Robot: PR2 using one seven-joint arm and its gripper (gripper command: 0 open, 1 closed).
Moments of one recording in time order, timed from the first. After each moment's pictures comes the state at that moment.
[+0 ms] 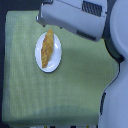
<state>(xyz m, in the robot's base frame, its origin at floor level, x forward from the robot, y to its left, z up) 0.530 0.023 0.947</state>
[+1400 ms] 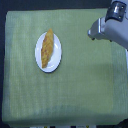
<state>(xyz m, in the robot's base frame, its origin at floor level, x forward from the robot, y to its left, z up) 0.464 -0.241 0.971</state>
